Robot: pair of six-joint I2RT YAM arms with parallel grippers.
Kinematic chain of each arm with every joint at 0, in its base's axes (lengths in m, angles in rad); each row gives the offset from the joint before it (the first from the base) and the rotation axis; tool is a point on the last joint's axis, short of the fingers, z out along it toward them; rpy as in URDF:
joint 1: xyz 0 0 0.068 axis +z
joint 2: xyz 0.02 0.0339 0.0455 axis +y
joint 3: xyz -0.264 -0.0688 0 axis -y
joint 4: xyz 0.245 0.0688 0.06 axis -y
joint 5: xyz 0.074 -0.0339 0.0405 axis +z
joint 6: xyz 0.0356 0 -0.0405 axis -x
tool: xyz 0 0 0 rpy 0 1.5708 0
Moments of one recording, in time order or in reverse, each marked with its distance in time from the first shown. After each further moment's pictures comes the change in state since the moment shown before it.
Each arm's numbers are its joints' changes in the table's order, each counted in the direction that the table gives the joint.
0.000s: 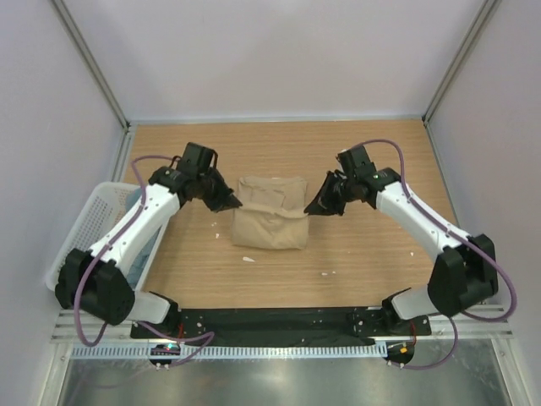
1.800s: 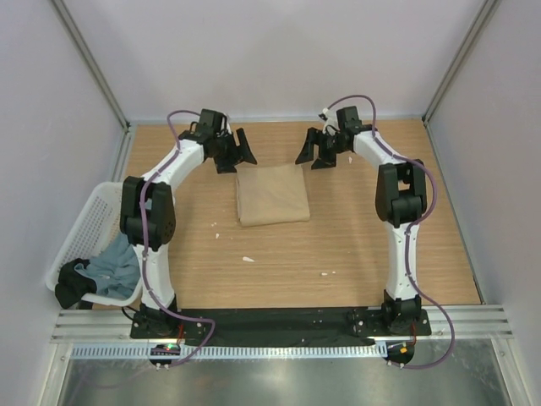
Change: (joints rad) left arm 0.167 0.707 0.546 0.243 -0.135 -0.479; right arm -0.249 0.923 0.803 0.121 0.287 0.579
